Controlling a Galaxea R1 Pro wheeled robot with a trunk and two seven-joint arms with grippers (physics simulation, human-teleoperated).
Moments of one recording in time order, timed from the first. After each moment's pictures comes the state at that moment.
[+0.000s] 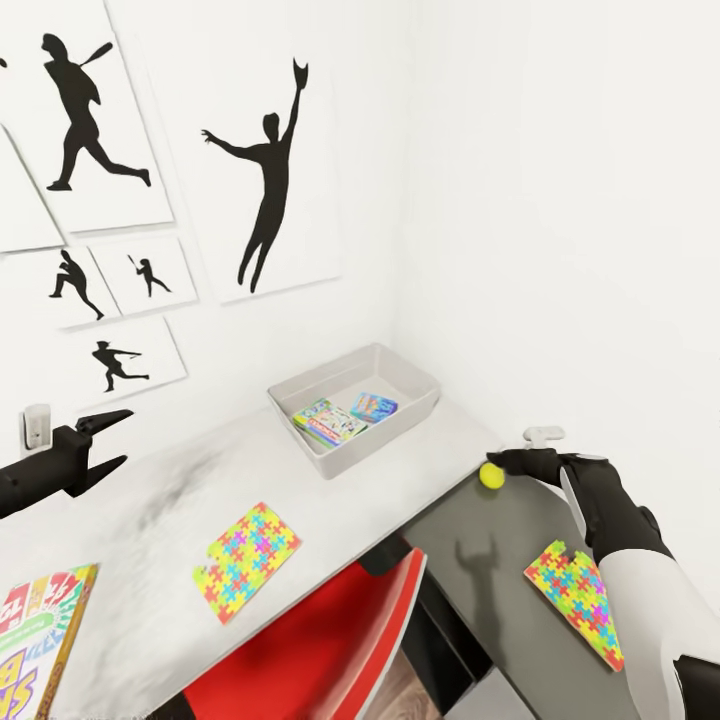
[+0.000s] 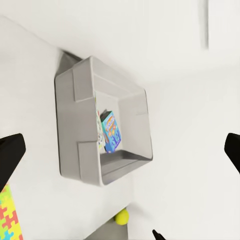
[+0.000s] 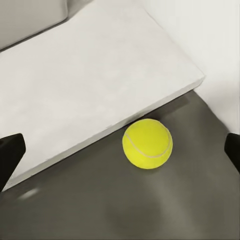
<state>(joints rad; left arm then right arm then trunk) -0.39 0.47 0.40 -1.60 1.90 0.86 0.51 -0.83 -0.17 -0.23 -0.82 0.22 0.52 0.44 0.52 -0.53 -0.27</state>
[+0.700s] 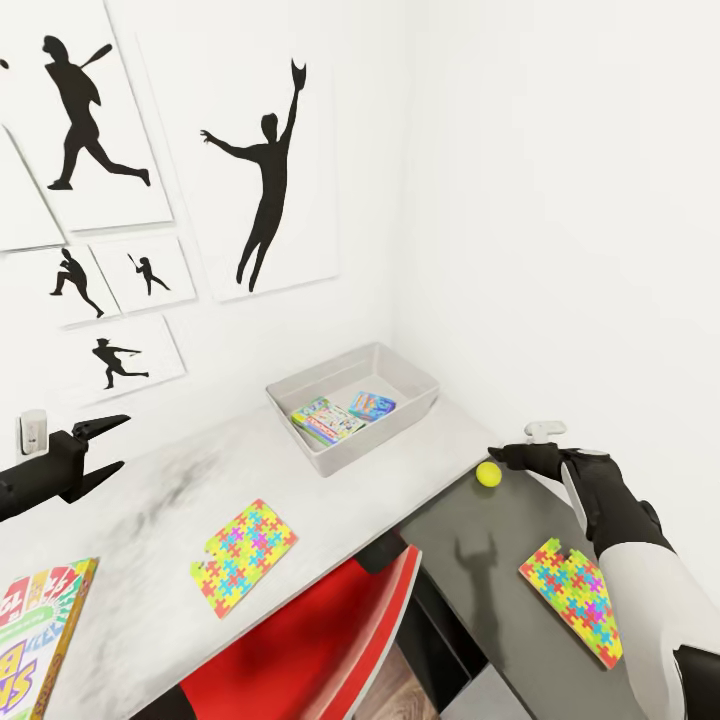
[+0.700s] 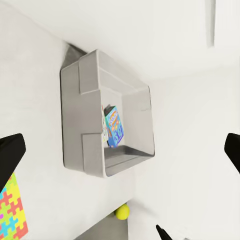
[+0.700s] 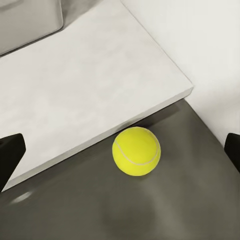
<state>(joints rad) -0.38 0.48 0.41 -1.59 1.93 0.86 0.52 -0.85 -0.17 -0.23 -0.80 0.23 0.49 0.45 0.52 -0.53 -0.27</state>
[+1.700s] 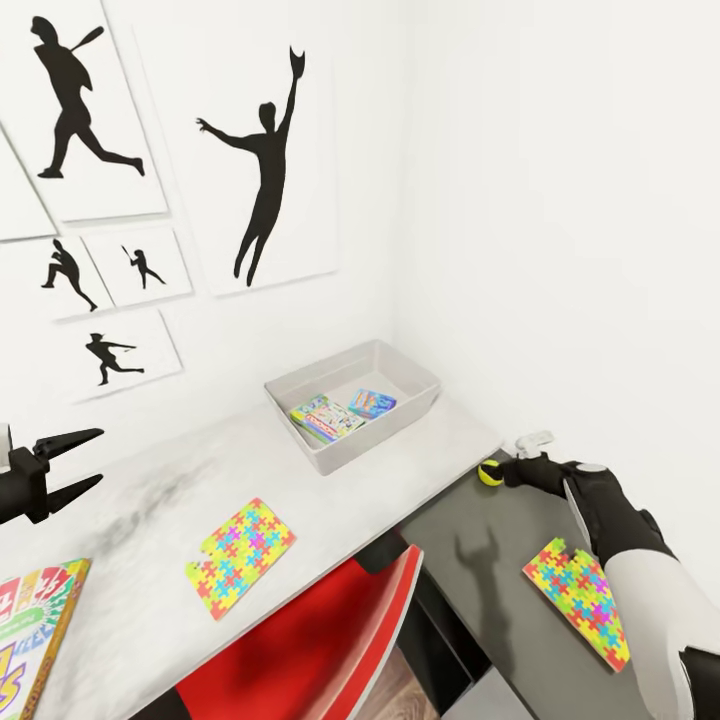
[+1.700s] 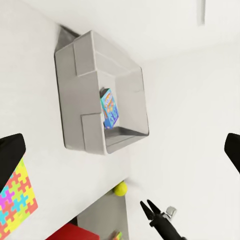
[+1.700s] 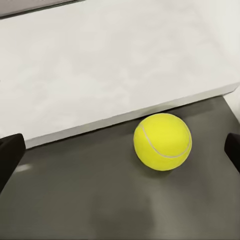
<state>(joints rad) -0.30 0.52 0.53 -1.60 2.03 1.03 0.48 -0.84 -0.19 -0.23 -0.72 0.36 0.33 0.62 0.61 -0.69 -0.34</state>
